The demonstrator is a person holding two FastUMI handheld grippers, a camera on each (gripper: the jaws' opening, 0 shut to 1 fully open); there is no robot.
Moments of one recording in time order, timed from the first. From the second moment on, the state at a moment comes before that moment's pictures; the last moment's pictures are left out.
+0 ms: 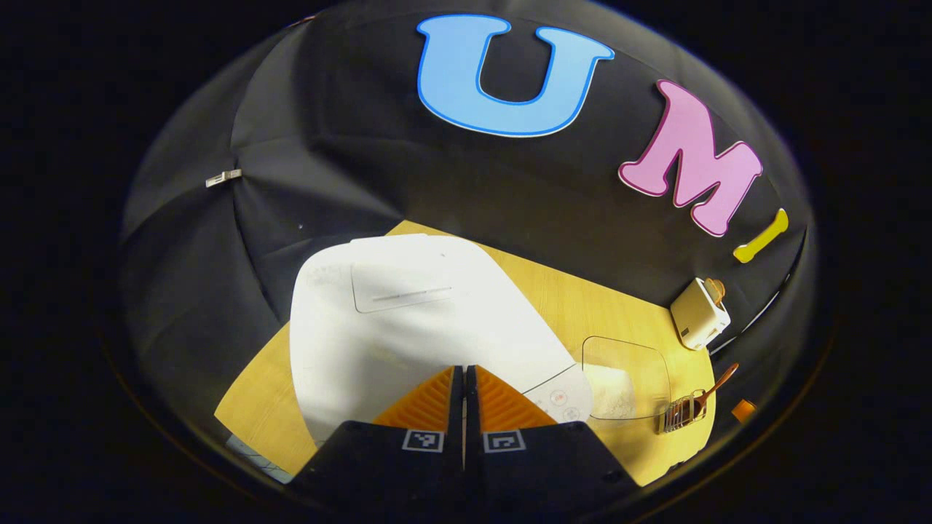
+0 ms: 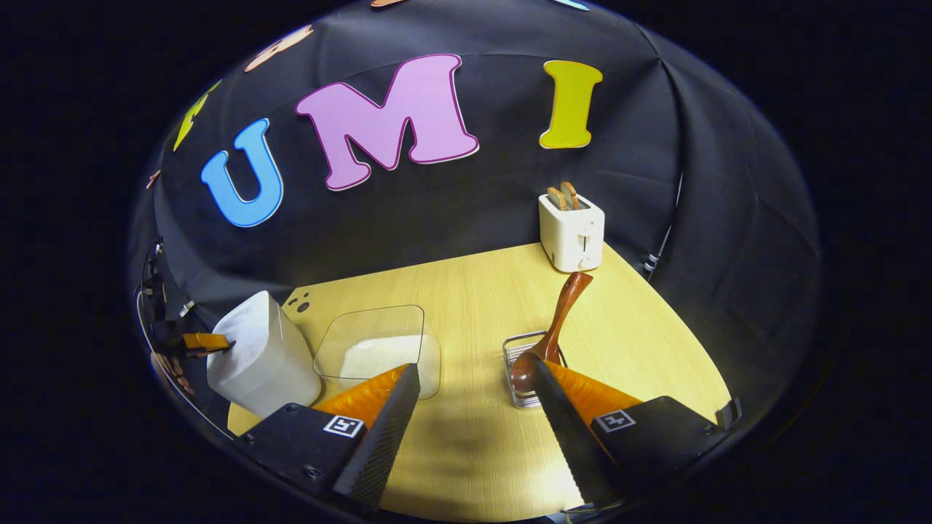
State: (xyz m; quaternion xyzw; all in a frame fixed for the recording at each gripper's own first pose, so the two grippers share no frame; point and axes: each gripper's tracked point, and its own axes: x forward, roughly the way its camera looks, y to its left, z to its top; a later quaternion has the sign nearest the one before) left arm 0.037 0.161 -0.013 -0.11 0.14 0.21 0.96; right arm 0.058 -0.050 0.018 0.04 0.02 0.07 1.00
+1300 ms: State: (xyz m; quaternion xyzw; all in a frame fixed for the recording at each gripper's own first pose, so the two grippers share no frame) left arm -0.005 0.104 0.052 -0.01 0.02 0.23 0.97; right arm 0.063 -0.051 0.010 0.04 0.03 0.09 0.99
